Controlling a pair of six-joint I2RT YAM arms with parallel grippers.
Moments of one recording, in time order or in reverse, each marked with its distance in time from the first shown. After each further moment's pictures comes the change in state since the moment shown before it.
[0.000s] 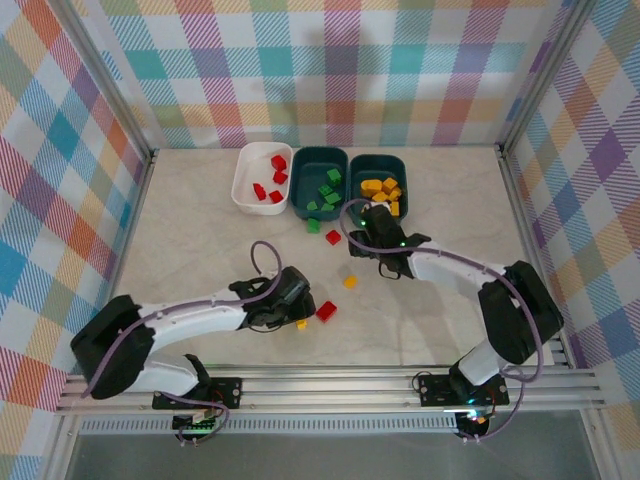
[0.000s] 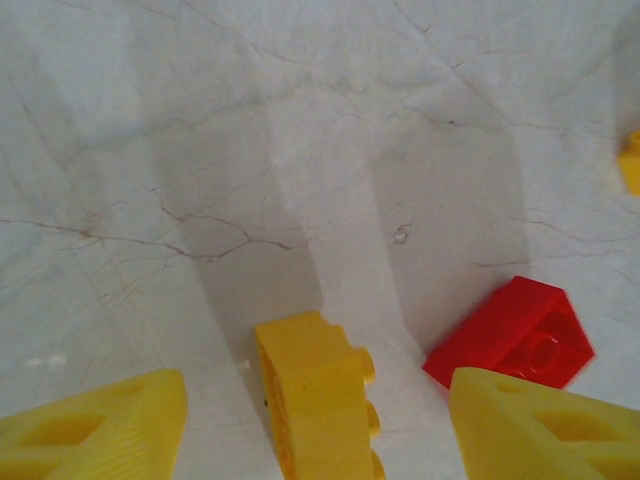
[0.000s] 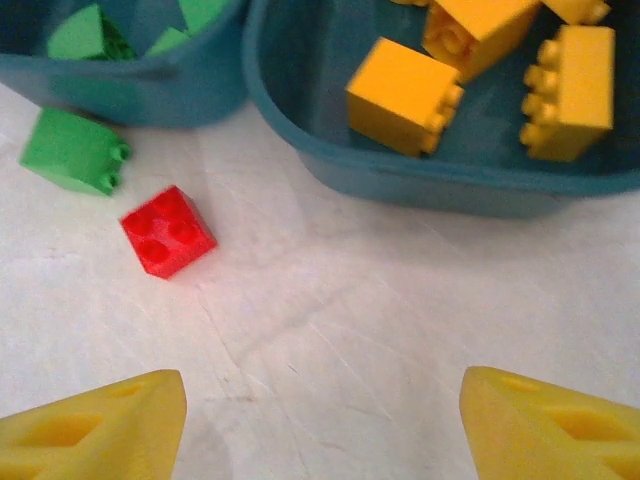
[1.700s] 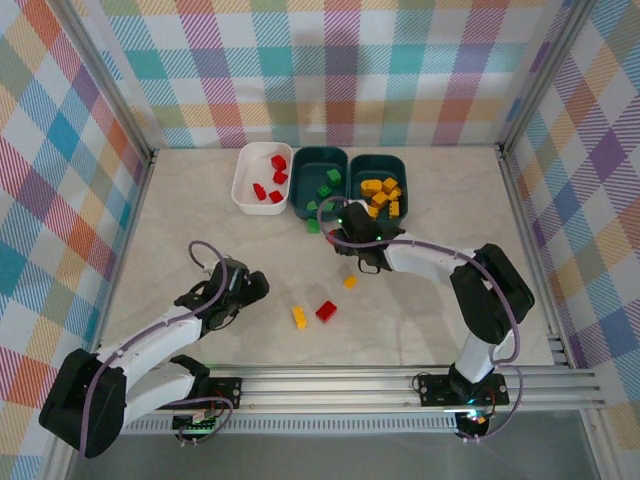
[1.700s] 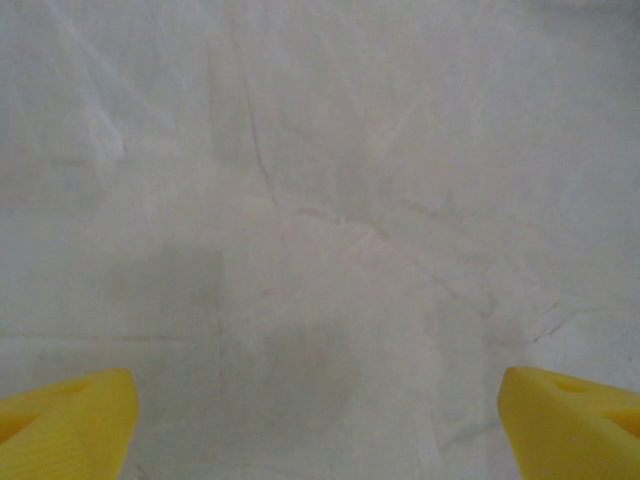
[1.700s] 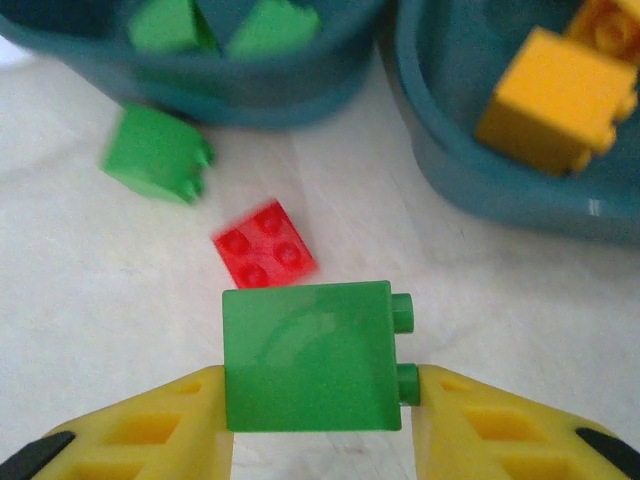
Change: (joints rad) left arm 0.455 -0.330 -0.284 0.152 -0.064 0.276; right arm 0.066 0.192 0.191 0.005 -0.015 0.027
